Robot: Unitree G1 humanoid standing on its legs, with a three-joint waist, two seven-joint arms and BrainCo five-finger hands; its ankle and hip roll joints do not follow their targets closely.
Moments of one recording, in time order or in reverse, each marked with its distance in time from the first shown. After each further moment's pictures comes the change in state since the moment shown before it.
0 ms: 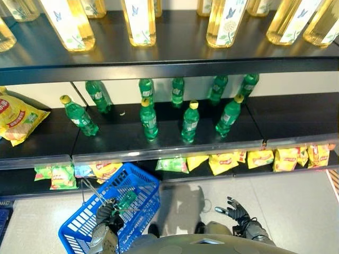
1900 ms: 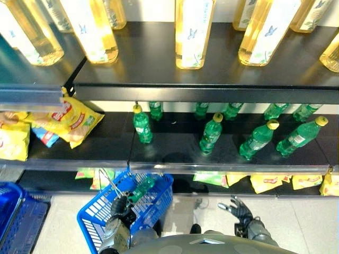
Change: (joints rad) left arm -0.052 -0.004 -0.089 -0.028 0.011 0.006 0.000; right arm -0.058 0.008 0.005 -0.103 0.051 0.000 -0.022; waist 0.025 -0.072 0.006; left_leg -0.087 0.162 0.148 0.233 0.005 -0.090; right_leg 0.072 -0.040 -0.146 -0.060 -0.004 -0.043
